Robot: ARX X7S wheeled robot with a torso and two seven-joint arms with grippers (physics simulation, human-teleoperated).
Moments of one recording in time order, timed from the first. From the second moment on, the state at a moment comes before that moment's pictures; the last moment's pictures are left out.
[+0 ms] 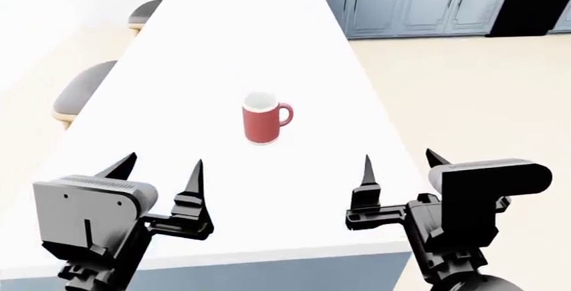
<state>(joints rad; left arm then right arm) -0.14 -0.58 0.04 0.83 -0.87 -0.69 -0.47 0.27 0.44 -0.10 -0.86 0.72 0.96 0.55</state>
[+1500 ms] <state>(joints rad) -1.11 -0.75 0.37 0.22 -1.35 -1.23 0.17 0.22 0.49 -0.03 -0.91 0.81 0.91 0.57</state>
